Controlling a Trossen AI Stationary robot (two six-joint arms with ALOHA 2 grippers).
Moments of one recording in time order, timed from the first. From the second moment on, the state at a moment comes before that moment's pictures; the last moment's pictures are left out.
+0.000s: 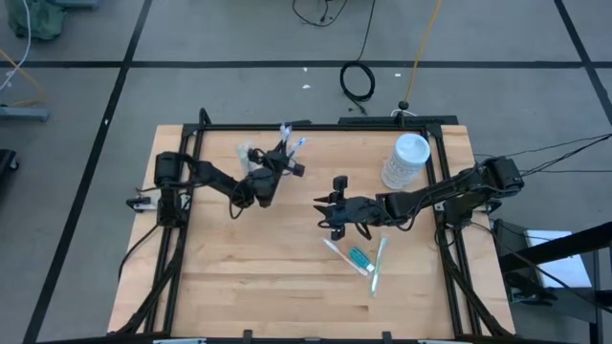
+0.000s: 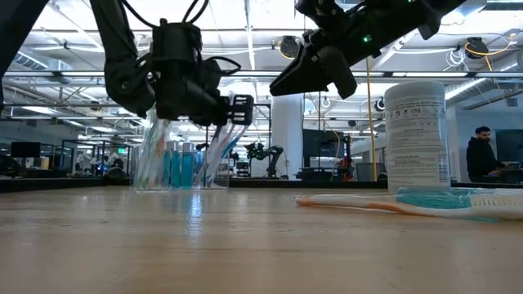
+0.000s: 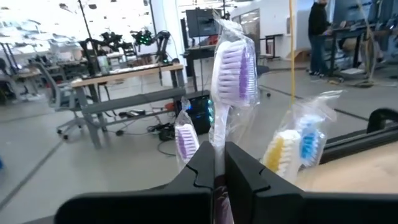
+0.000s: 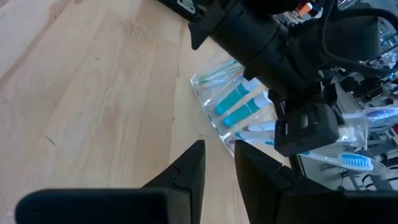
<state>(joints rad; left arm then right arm) 0.14 1.93 0.72 1.29 -1.11 0.16 0.16 1.56 0.86 0.26 0.47 -0.46</state>
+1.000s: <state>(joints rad) 0.04 1.91 0.72 0.99 -1.33 -0.08 0.16 1.56 0.86 0.26 0.47 -0.46</state>
